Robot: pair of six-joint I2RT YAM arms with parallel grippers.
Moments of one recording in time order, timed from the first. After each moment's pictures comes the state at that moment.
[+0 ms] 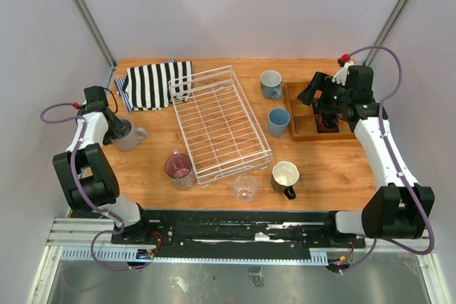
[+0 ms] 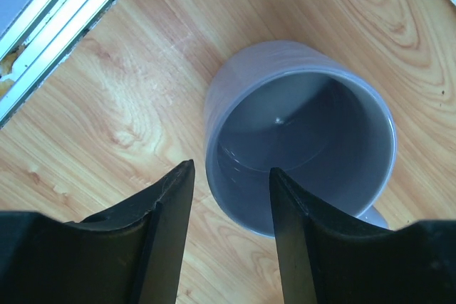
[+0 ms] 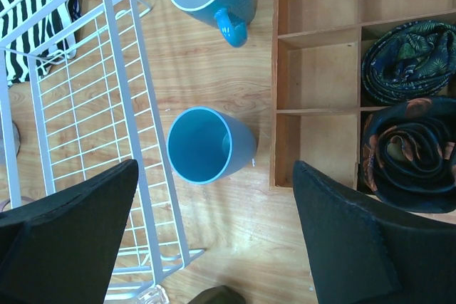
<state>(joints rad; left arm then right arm) 0.36 1.54 1.08 -0.60 -0.22 -0.45 0.00 1.32 1.17 -0.42 -0.34 0.32</state>
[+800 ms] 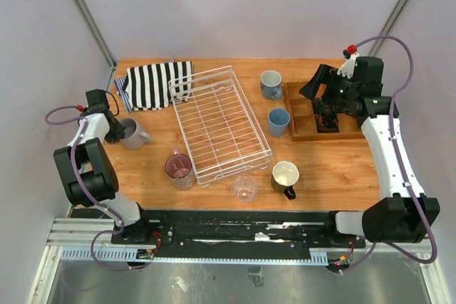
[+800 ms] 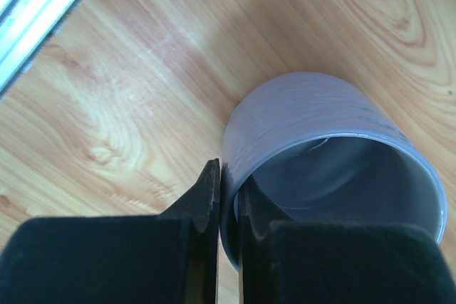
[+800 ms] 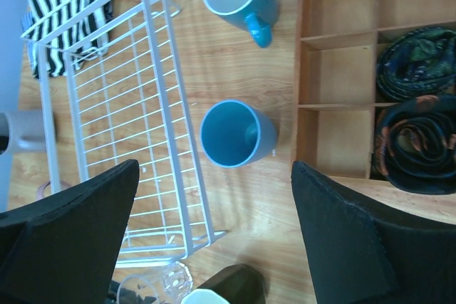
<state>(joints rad) 0.36 1.60 1.05 -0.53 -0.17 -0.44 0.00 1.29 1.31 -0.58 -0.36 0.33</state>
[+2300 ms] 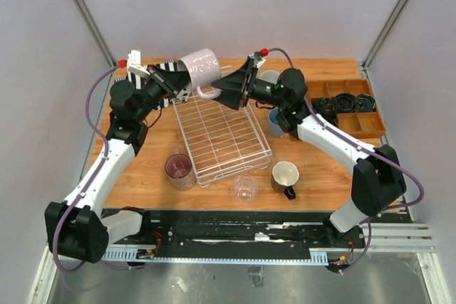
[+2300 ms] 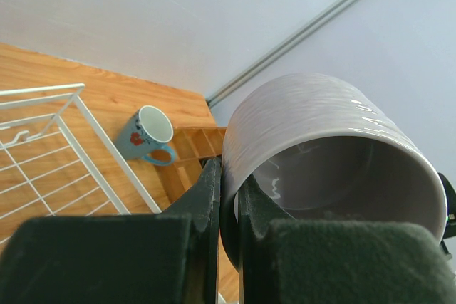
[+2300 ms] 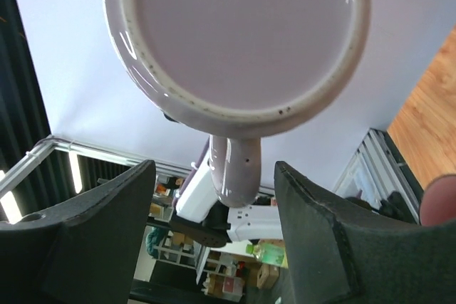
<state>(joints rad) -0.19 1.14 0.92 0.40 0.38 -0.92 0.59 1.55 1.19 0.58 -0.73 1.54</state>
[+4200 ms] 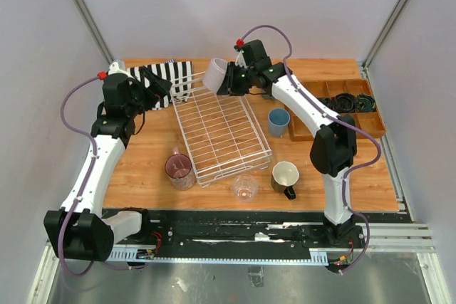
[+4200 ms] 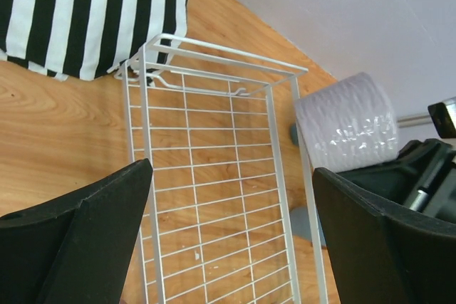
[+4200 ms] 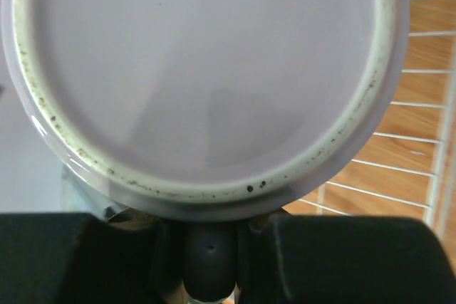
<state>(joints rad) -0.05 1.14 1.05 -0.23 0.07 -0.72 0.56 2.04 1.98 -0.58 -0.41 0.59</state>
